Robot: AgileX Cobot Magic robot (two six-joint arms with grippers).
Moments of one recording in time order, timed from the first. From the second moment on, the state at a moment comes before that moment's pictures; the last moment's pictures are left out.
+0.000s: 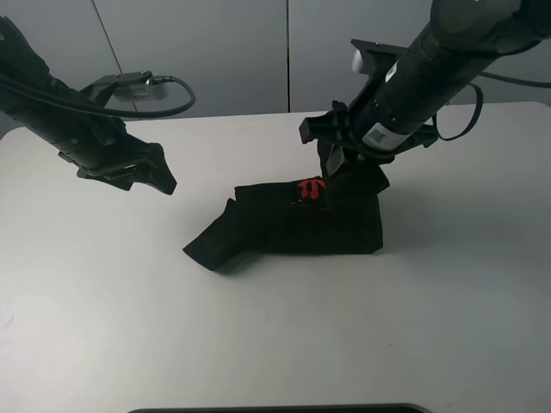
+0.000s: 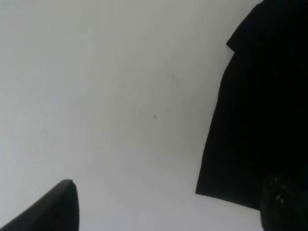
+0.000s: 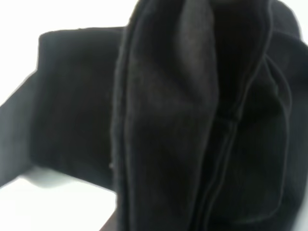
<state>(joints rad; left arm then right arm) -0.38 1.73 -1.00 -0.42 0.64 0.40 0.54 1.72 -1.03 0.31 0.57 0.14</state>
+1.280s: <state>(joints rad) -0.44 1.73 -1.06 -0.77 0.70 0.67 0.45 1.51 -0.90 -0.12 0.65 0.24</state>
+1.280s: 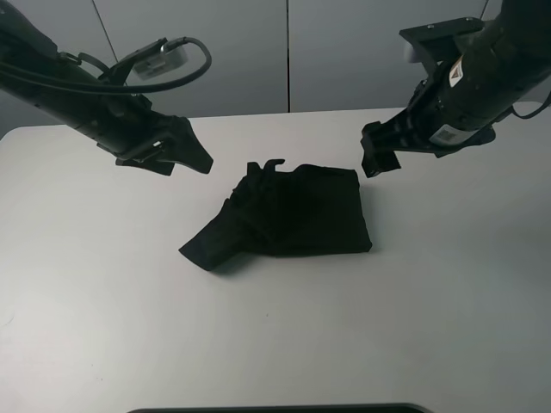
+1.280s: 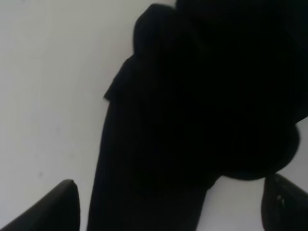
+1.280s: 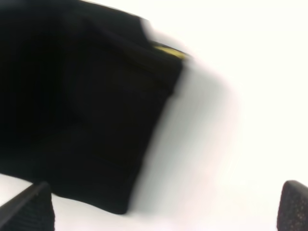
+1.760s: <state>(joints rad) -0.74 1.92 -1.52 -0.41 0.82 0.36 0.38 1.50 -0.87 -0.13 0.69 0.23</state>
